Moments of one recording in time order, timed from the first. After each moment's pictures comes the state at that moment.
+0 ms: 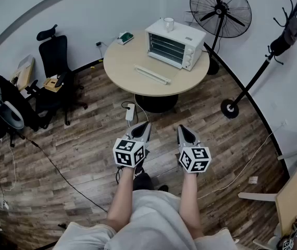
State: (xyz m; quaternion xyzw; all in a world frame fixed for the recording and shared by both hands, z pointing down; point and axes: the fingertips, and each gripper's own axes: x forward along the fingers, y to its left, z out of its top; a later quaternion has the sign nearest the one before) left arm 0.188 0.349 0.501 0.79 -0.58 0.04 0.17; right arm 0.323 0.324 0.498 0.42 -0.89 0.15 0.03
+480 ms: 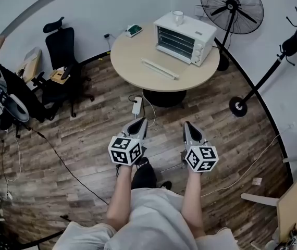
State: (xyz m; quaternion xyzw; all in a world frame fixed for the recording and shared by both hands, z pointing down) left arm 0.154 0.346 0.503 0.76 -0.62 0.02 0.18; right arm 0.326 0.306 0.501 0.41 -0.90 0.17 -0.01
